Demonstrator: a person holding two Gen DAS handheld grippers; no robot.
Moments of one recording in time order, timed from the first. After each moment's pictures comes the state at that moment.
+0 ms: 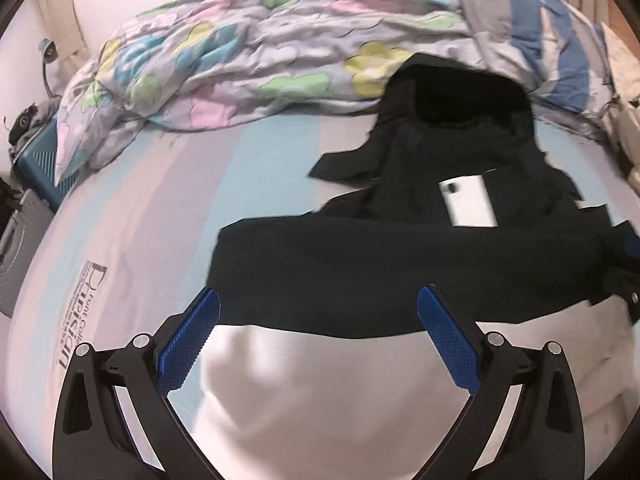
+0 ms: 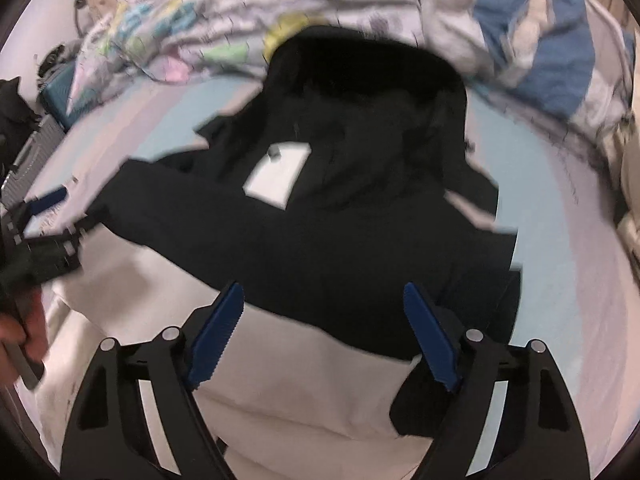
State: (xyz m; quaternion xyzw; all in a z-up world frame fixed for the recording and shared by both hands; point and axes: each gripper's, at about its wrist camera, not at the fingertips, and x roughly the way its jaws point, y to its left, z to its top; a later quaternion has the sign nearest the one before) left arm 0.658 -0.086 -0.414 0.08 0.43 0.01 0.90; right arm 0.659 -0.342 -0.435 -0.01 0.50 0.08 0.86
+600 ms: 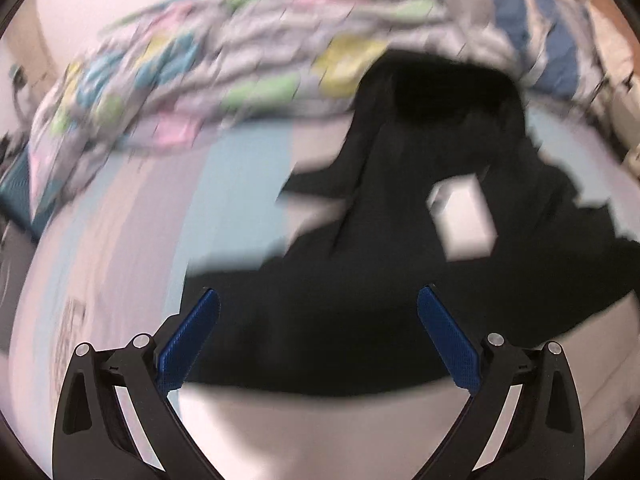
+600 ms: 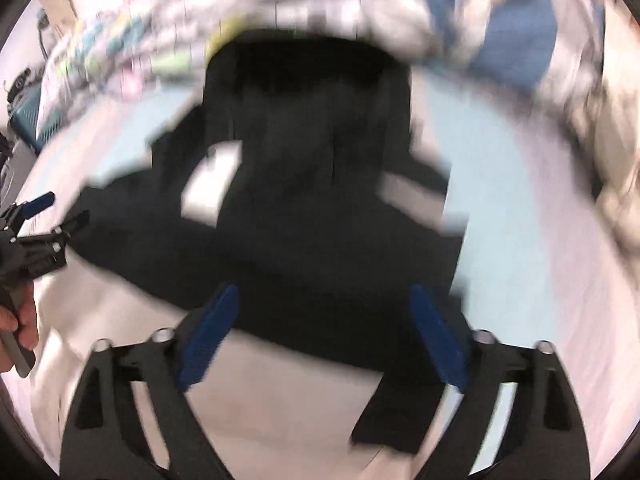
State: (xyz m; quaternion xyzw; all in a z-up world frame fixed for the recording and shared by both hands) left arm 0.713 -0.122 -0.404 0.11 0.42 -0.05 0.90; right arm 0.681 -0.388 -0.414 0.00 0.48 0.03 0.88
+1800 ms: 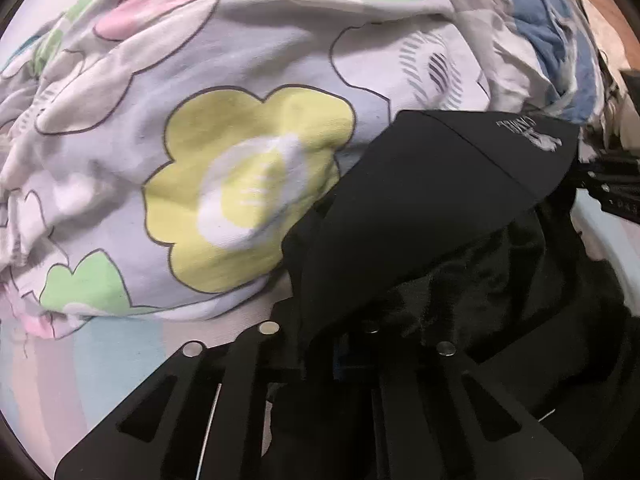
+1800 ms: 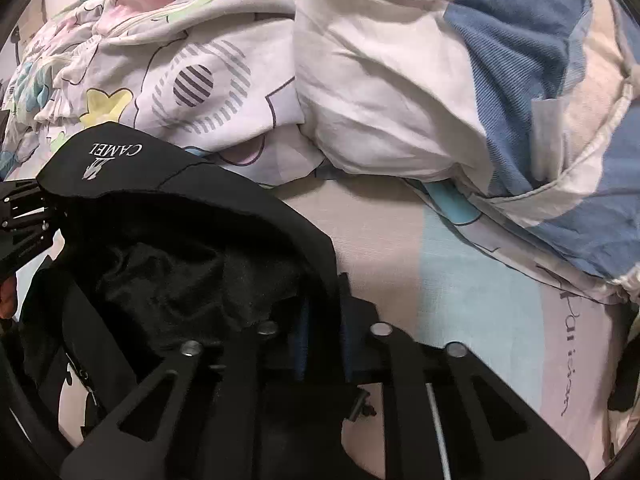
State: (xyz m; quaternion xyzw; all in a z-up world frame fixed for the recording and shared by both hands) left arm 0.982 -0.198 -0.454 0.15 0.42 -0.19 0.88; right arm 0.952 -0.452 -0.470 -0.04 0.46 0.03 0.89
